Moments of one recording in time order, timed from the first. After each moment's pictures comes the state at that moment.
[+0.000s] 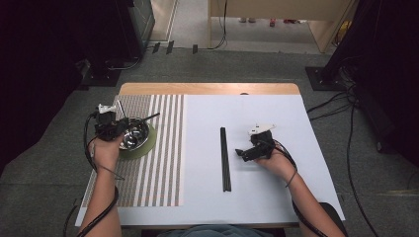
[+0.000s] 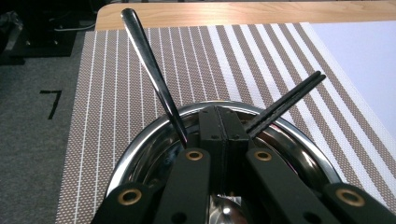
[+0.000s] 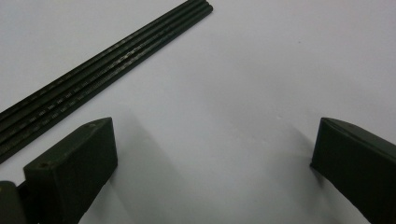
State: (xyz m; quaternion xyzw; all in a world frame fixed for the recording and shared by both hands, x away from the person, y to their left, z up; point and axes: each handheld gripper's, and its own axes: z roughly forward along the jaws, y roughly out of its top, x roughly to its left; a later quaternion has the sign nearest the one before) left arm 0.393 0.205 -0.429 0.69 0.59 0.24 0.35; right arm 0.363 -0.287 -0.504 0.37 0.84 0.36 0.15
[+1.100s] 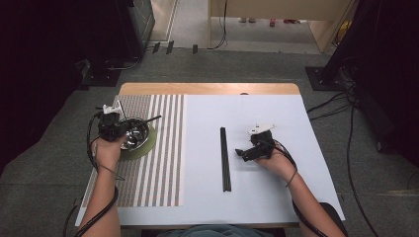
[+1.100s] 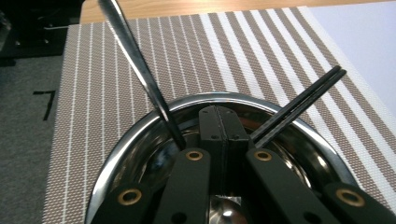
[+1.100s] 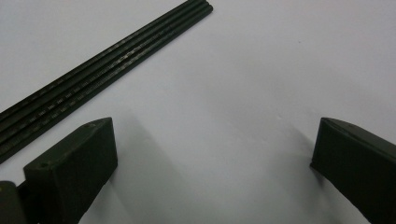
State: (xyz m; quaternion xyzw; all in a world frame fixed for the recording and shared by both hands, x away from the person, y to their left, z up) left arm 0.397 0.200 -0.438 0.71 0.57 0.23 0.34; right arm 0.363 -0.287 -0.504 0.38 0.84 0.36 0.15
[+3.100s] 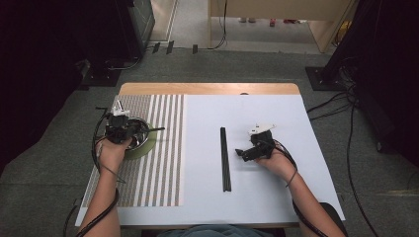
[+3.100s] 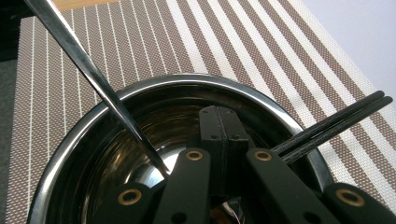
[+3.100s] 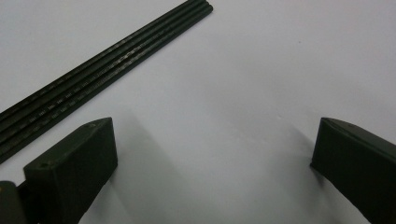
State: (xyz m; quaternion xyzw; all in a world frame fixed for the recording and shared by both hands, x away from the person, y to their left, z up) left arm 0.394 0.184 -0.442 0.75 0.54 0.21 0.32; right arm 0.363 -0.287 -0.504 0.38 0.84 0.36 0.15
